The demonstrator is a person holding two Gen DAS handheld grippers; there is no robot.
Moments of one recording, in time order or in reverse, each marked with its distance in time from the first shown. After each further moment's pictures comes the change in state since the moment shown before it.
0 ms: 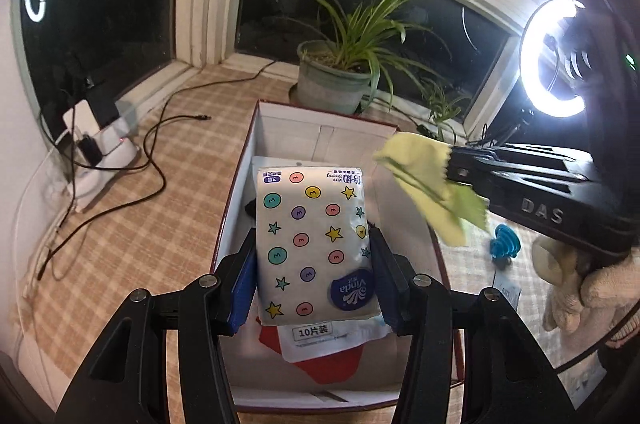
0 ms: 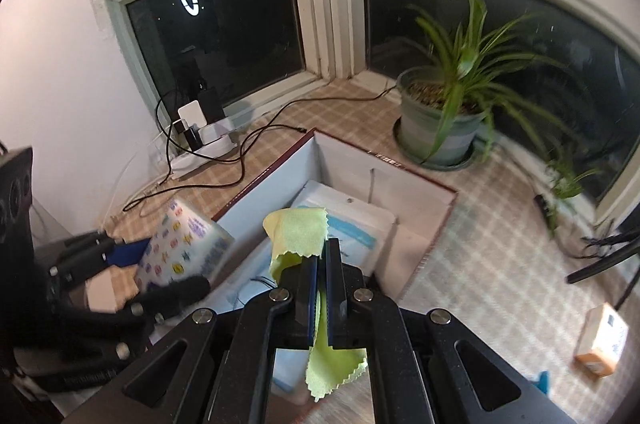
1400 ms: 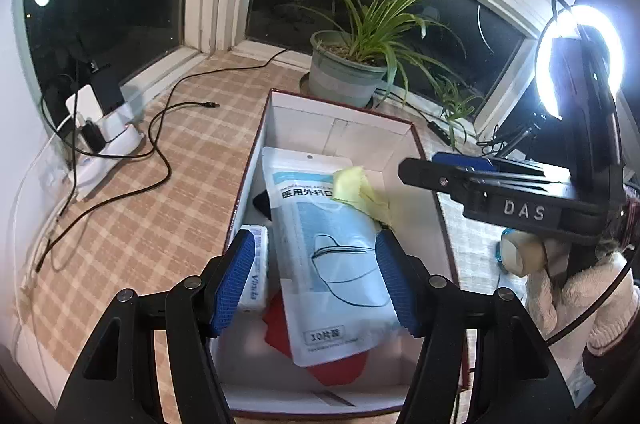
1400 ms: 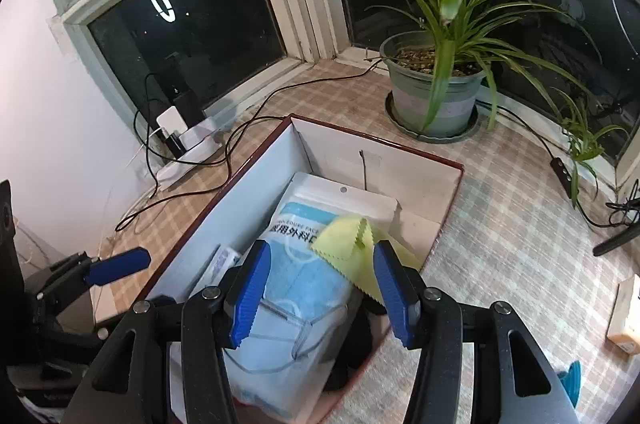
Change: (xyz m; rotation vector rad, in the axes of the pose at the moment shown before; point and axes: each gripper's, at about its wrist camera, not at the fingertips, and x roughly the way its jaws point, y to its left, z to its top) left arm 0.011 0.011 0.005 -0.039 0.041 0.016; right arm 0.023 -0.025 -0.002 0.119 0.035 0.026
